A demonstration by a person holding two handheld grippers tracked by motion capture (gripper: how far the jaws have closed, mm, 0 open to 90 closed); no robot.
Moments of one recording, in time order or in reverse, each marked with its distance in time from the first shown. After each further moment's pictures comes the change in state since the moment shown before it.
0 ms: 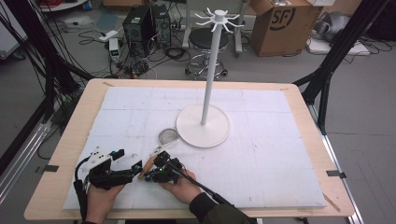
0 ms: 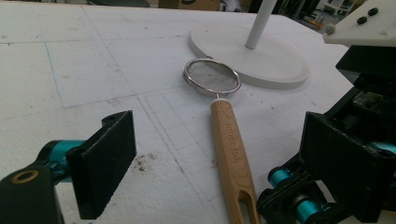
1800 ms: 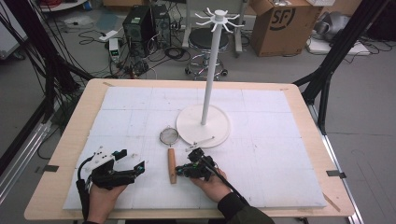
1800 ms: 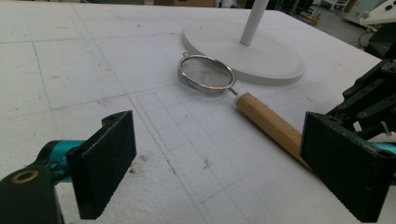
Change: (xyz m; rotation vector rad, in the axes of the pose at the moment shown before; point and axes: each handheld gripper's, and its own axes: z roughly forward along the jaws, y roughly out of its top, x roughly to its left) left arm -0.004 0.000 0.005 0.012 -0.013 0.018; right arm -0.043 -0.043 -0.069 -0.038 -0.087 0.096
